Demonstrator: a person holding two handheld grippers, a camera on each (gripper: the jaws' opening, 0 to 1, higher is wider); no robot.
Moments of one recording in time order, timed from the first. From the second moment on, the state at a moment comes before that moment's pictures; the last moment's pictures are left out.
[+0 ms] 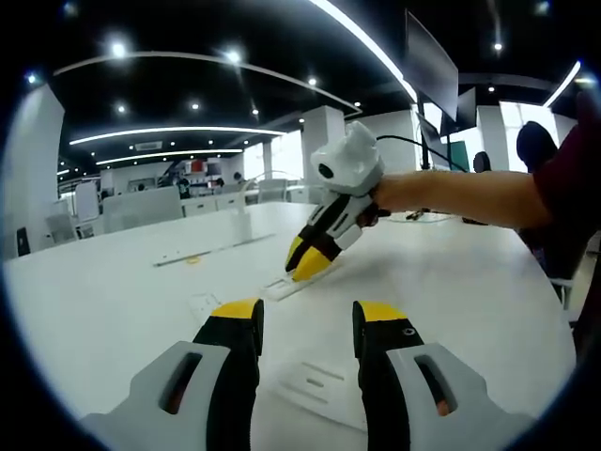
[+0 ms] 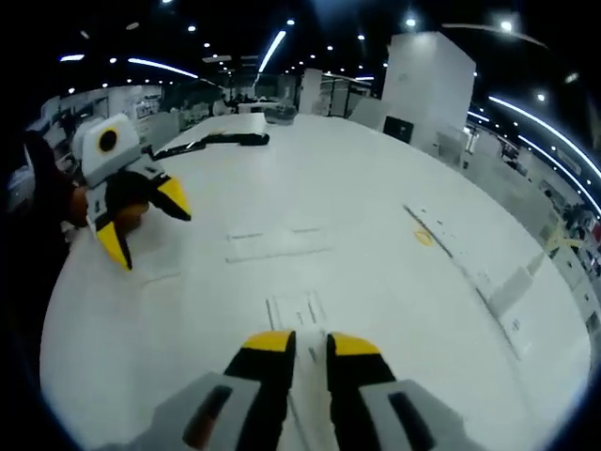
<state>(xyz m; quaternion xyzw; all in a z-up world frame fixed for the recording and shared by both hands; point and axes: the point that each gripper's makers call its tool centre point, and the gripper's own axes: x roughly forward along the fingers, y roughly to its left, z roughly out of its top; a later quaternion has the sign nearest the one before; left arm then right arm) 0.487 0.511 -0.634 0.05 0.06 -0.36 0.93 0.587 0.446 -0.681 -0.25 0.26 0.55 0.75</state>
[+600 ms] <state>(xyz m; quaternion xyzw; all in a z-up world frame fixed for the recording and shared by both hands) 0.488 0.512 -0.635 0.05 0.06 -0.36 0.93 0.585 0.449 -0.682 -0.24 0.27 0.58 0.73</state>
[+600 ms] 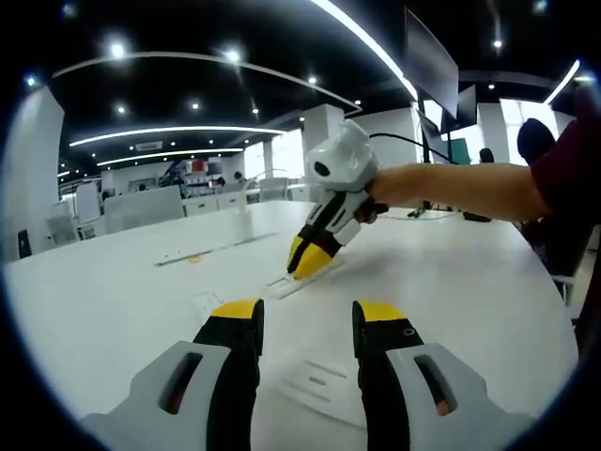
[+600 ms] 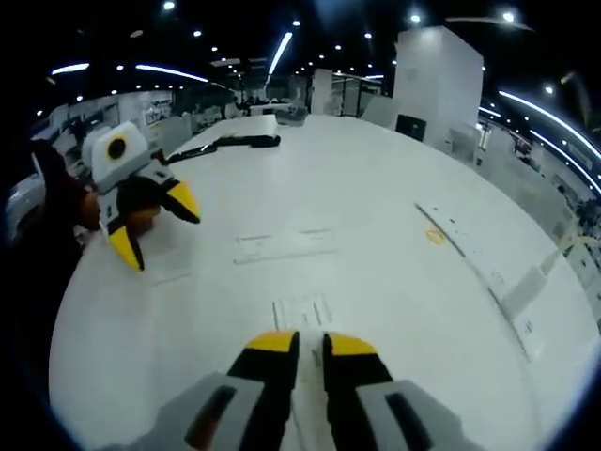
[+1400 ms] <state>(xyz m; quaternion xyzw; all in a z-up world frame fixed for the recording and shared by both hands) 0.490 0.513 -0.635 0.06 0.06 -0.36 0.93 0.585 0.457 -0.681 -0.24 0.26 0.59 0.72</state>
